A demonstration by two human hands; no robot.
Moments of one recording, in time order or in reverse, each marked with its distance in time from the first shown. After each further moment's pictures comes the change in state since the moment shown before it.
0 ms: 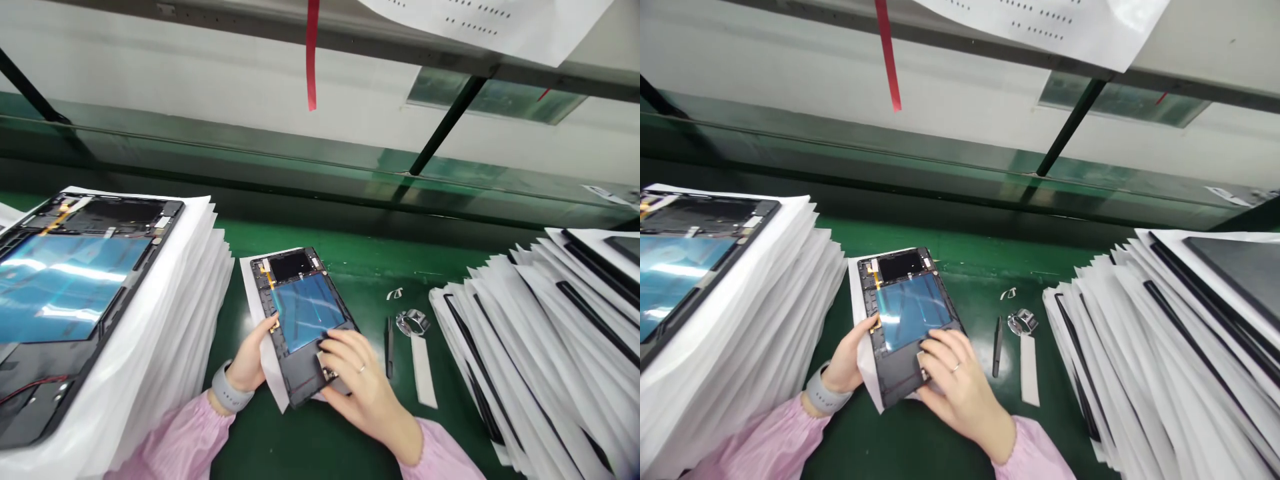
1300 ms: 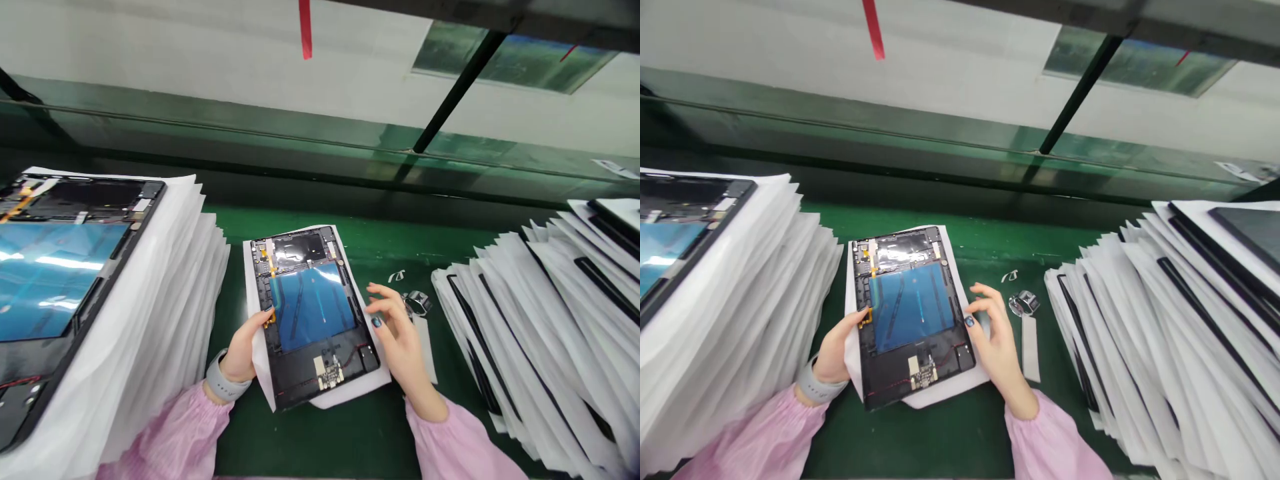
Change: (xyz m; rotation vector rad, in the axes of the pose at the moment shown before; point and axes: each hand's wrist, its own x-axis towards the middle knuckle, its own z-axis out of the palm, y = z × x) left_hand -0.010 0.007 -0.001 0.012 0.051 -0.065; right_hand -0.004 0.029 -0.018 0.482 0.339 0.603
